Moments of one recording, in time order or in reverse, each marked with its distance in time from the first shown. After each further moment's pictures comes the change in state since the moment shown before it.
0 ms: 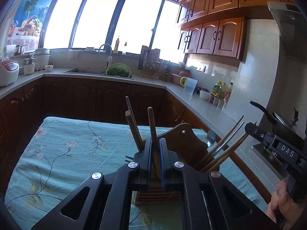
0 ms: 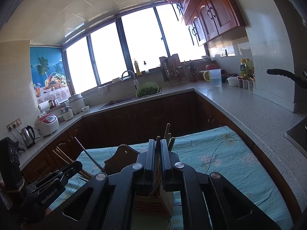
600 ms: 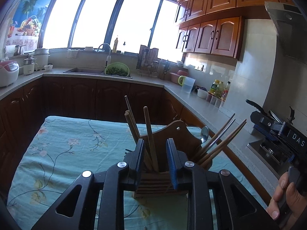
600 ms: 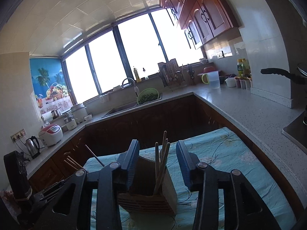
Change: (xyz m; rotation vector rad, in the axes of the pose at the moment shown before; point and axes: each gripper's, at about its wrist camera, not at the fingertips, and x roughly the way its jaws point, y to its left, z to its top) left arm -0.030 -0.005 0.004 0.005 0.000 -0.008; right arm -0.036 -0.009 0.008 0.067 -0.062 0.023
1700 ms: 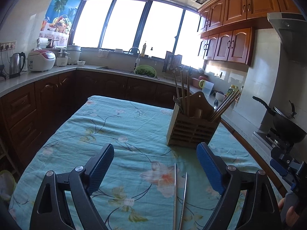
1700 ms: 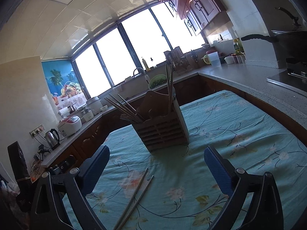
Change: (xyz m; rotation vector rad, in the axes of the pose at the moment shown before) left arm -0.185 0.030 -0.123 -0.067 -0.037 0.136; right arm -0.126 0.011 -0.134 0.060 0.075 0.090
